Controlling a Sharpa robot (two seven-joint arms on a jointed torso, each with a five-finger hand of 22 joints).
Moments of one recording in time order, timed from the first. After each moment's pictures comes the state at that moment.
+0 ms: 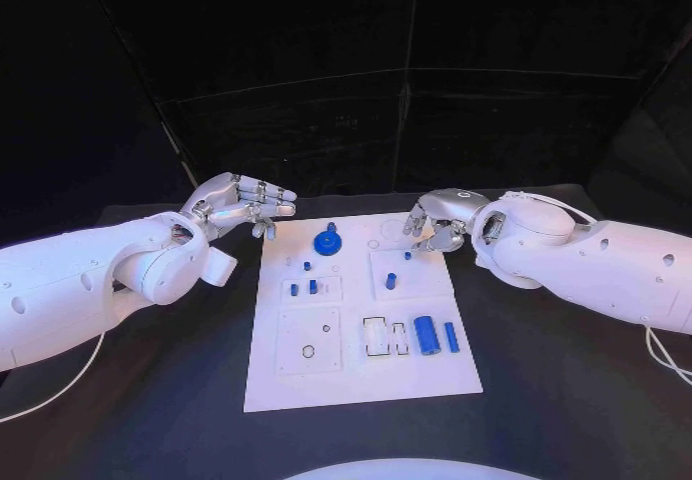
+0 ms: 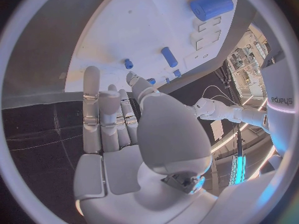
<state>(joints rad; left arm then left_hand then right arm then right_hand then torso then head) 1.29 -0.91 -0.11 1.46 -0.27 -0.19 0.32 1.28 -0.08 0.37 -0.16 0.05 1.02 0.17 0.10 0.07 1.06 0.10 0.22 0.07 1.29 0.02 1.02 0.58 0.18 1.17 0.12 0.71 0.68 1.26 -0.79 -0.05 1.44 -1.58 -0.17 -0.13 1.39 -0.07 0.18 -0.05 0.24 0.97 0.17 0.09 0.07 1.04 0.10 0.25 0.06 1.47 0.00 1.00 0.83 0.18 1.17 0.10 0.86 0.41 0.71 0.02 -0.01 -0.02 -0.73</state>
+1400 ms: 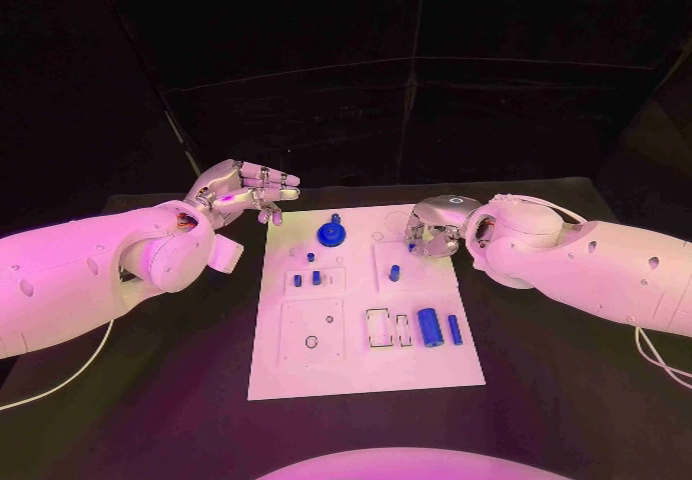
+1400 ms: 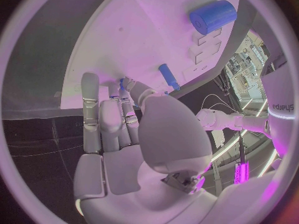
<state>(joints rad) 1.29 -0.90 -0.11 1.46 -0.21 -0.20 0.34 1.28 -0.07 0.38 -0.16 0.05 1.02 0.18 0.10 0.07 1.06 0.10 0.22 0.07 1.28 0.02 1.01 0.56 0.18 1.16 0.12 0.70 0.67 1.23 -0.74 -0.04 1.41 -1.63 -0.10 -0.14 1.38 -0.05 0.37 -0.07 0.16 1.05 0.16 0.09 0.07 1.10 0.09 0.25 0.06 1.46 0.00 1.21 1.01 0.18 1.14 0.10 1.02 0.55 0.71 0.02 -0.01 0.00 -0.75</state>
